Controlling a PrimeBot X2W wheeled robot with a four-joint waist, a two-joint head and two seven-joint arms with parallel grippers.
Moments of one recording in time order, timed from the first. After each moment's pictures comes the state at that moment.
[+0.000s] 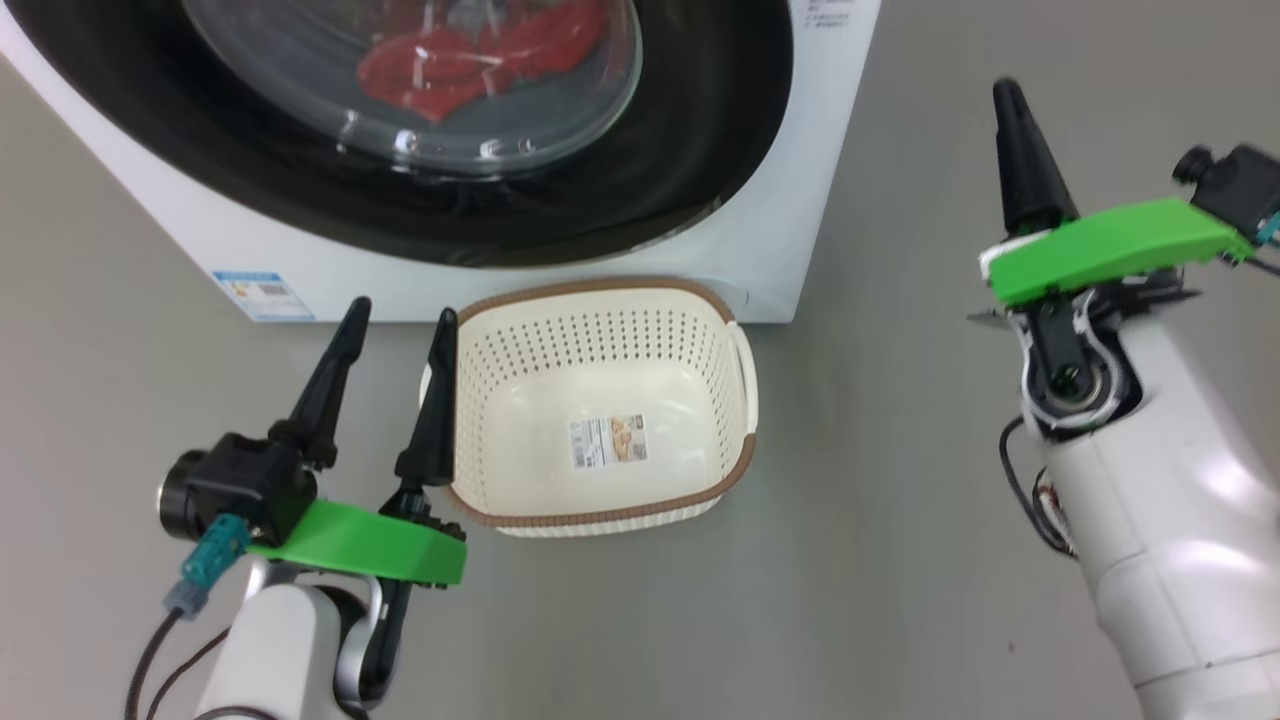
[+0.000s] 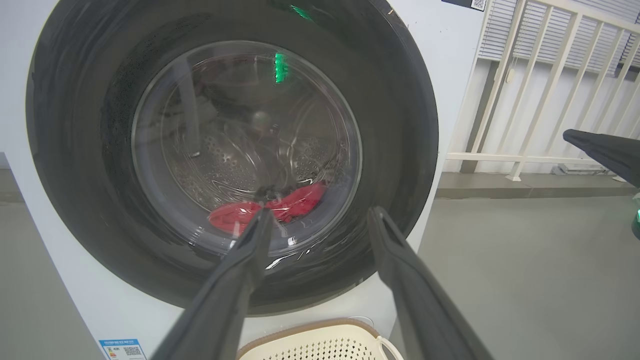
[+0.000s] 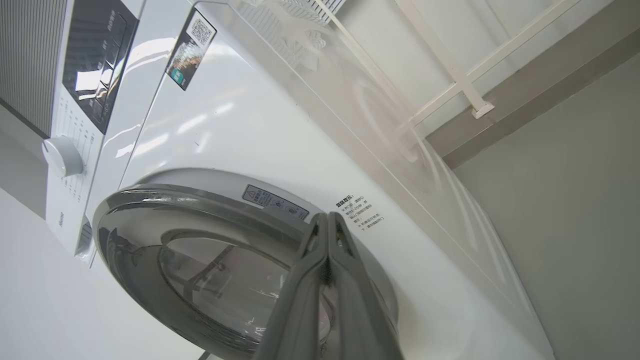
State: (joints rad) left arm -0.40 0.03 -0.10 0.26 -0.22 -0.12 -0.25; right arm -0.75 -0.07 0.10 0.63 1.04 0.13 -0.17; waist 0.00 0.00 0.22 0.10
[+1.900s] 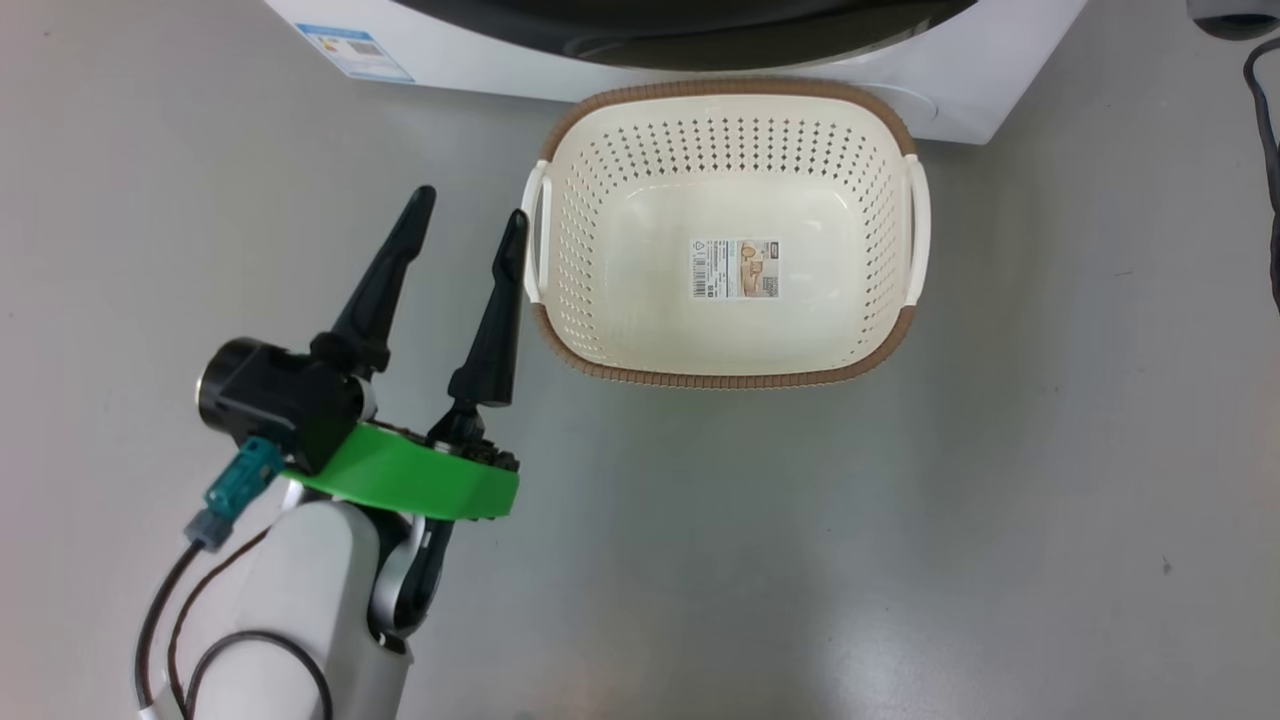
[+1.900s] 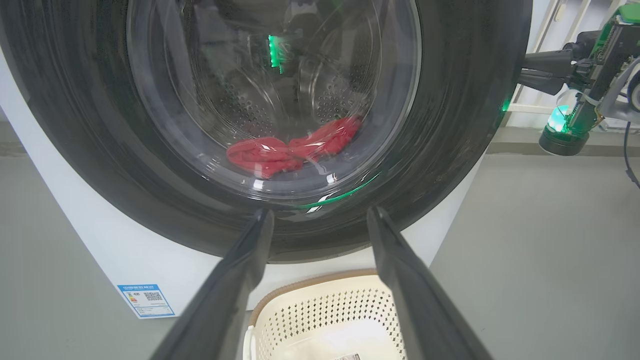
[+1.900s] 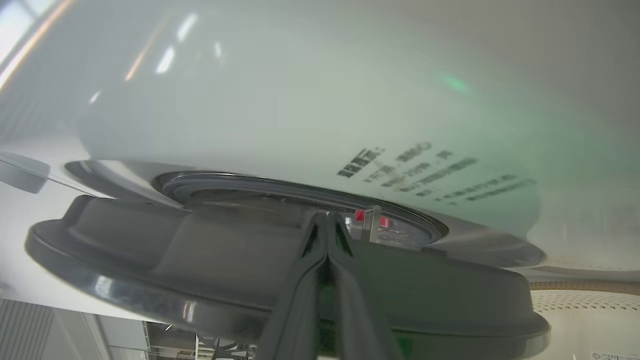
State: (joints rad) left arm -0.54 0.02 -0.20 0.22 -0.27 -0.12 -0.25; right arm -1.26 -0.25 0.09 0.81 1.52 0.13 0.53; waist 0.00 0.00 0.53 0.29
